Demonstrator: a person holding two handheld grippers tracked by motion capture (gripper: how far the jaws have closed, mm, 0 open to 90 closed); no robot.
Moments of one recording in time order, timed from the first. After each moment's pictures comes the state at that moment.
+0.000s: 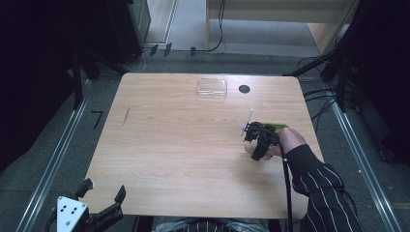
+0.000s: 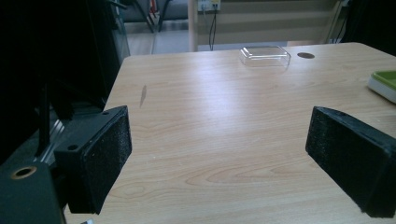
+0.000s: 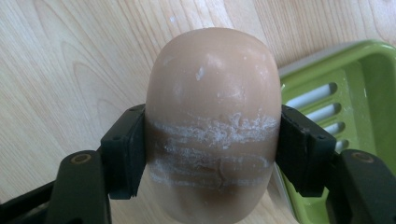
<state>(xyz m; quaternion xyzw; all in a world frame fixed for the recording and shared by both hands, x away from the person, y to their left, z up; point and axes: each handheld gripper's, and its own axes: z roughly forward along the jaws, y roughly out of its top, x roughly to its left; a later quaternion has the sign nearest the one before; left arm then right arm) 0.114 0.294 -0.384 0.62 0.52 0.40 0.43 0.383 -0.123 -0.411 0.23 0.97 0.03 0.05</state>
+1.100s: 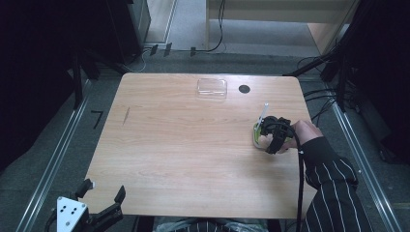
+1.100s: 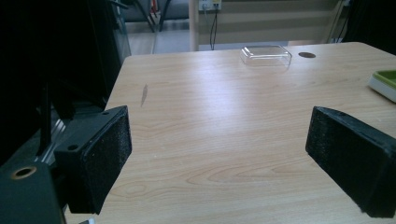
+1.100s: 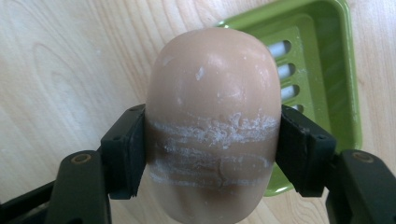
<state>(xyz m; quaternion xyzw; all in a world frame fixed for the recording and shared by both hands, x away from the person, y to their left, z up) 0.113 0.294 -0.384 0.62 0.52 0.40 0.43 0.403 -0.167 -0.408 0.21 0.98 0.02 0.06</state>
